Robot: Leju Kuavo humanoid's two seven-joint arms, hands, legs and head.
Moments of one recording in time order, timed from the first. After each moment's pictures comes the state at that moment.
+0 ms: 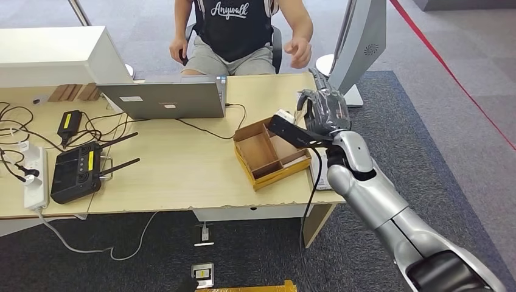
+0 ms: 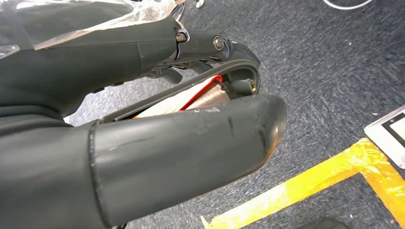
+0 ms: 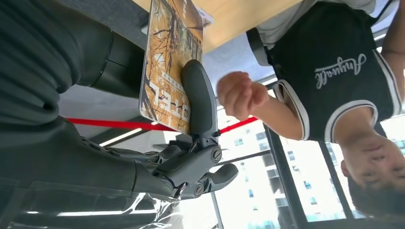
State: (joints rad) left arm -0.26 -0.05 -1.21 -0.24 0.24 0.50 0.34; right arm -0.76 -0.23 0.64 -1.14 0.80 -0.28 0.27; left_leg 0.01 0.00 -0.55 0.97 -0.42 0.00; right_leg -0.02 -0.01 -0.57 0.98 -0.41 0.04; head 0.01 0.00
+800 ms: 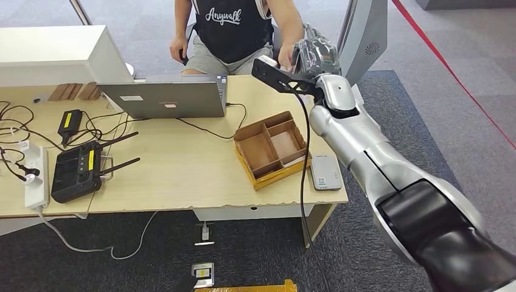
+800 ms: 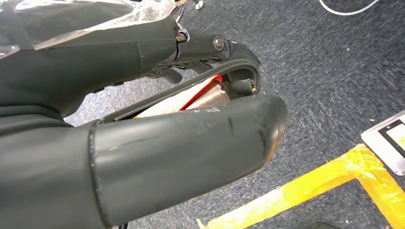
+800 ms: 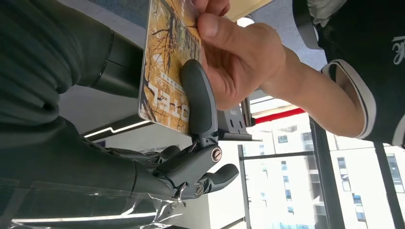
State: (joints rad) left arm -0.26 -0.03 -1.17 -0.24 0.22 0.50 0.32; right arm -1.17 -0.03 0.70 -0.52 0.85 -0.29 0.33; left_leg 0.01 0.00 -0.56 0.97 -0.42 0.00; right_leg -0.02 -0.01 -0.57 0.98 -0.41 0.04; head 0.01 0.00
